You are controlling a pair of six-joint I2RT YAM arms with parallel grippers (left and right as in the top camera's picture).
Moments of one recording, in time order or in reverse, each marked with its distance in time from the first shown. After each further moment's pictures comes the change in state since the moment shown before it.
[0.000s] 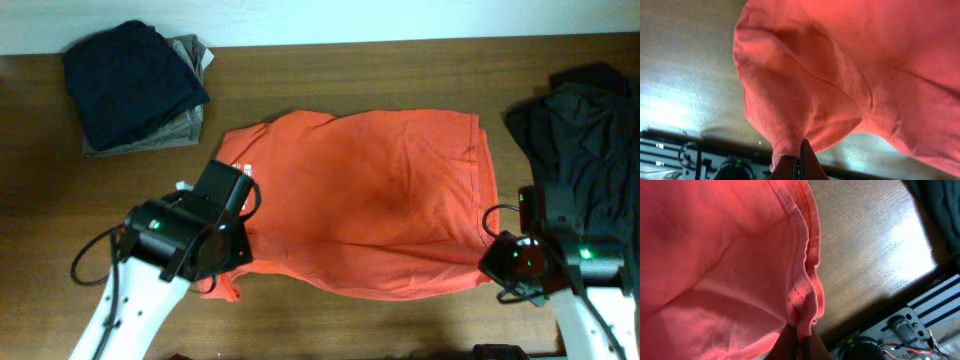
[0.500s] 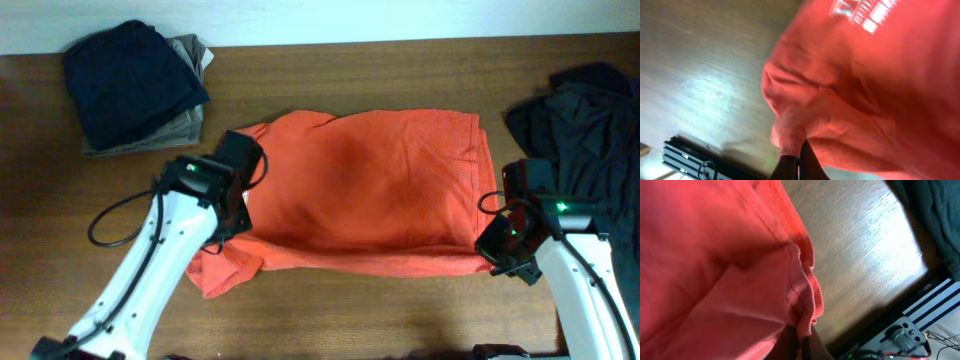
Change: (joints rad) left arm 0.109 0.261 0.000 0.104 -0.162 0.000; right arm 0.000 0.203 0.000 0.085 0.090 0.074
